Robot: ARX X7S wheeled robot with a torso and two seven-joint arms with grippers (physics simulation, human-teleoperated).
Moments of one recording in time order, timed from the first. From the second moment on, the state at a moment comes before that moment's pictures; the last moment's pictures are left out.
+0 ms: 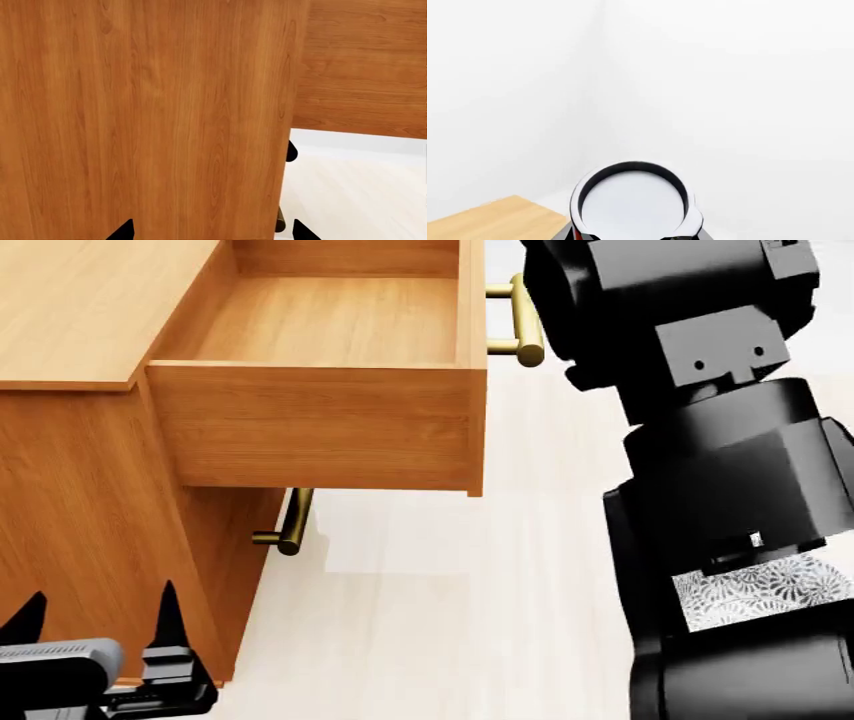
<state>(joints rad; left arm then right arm) -0.17 -0.25 0.24 0.26 -0.32 -0.24 -0.41 1.71 0.11 -0.64 0.90 0.70 0.35 -0.15</state>
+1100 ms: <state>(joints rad) -0.16 -0.27 0.25 0.26 -0.34 -0.23 -0.42 1.83 0.00 -1.55 1.21 1.45 0.38 -0.30</state>
